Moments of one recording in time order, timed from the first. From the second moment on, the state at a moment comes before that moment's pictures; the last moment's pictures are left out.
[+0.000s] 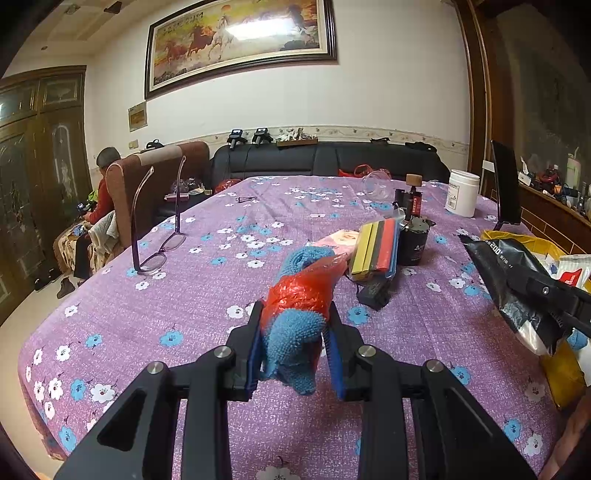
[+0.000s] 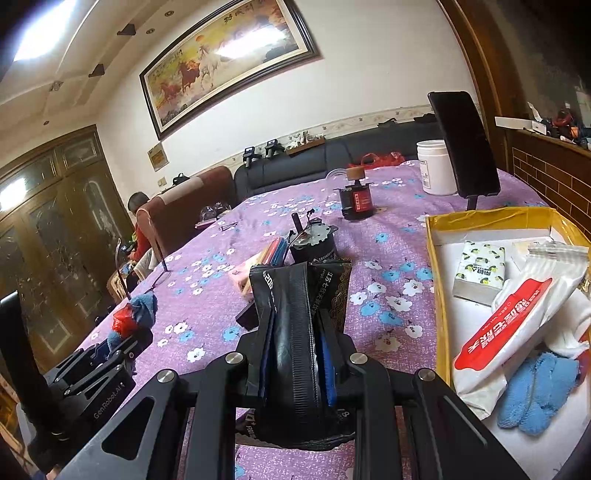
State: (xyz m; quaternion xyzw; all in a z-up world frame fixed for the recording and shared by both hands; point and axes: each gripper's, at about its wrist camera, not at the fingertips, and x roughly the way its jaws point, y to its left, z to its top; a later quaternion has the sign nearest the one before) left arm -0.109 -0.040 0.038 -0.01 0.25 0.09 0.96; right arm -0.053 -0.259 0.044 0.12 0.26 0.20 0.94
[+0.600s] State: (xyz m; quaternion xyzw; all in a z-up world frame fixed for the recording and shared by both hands) left arm -0.114 -0.101 0.048 -0.02 0.28 -0.02 0.96; right arm -0.089 -0.339 0.075 0.19 0.22 0.17 0.94
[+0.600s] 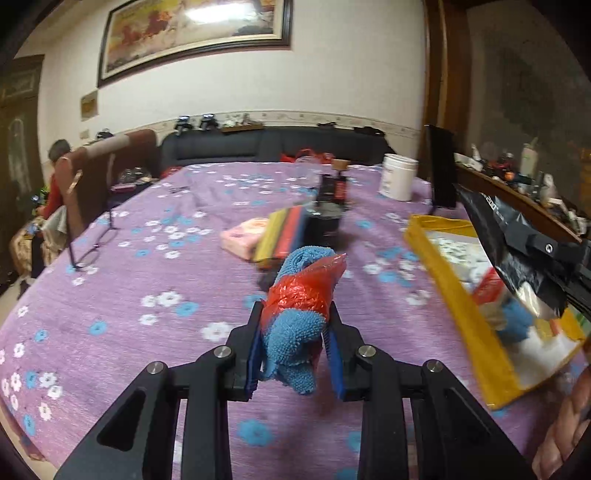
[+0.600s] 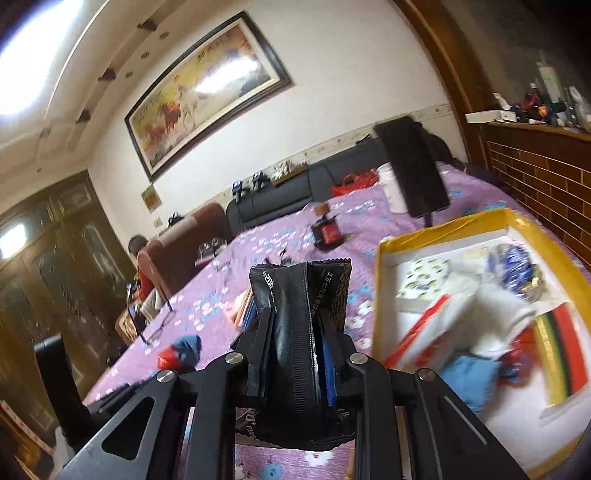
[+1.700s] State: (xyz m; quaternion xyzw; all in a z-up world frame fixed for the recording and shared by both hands) left arm -0.091 -0.273 0.046 0.02 0.36 -0.23 0.91; right arm -0.117 -0.468 0.065 0.23 0.27 0.03 0.94
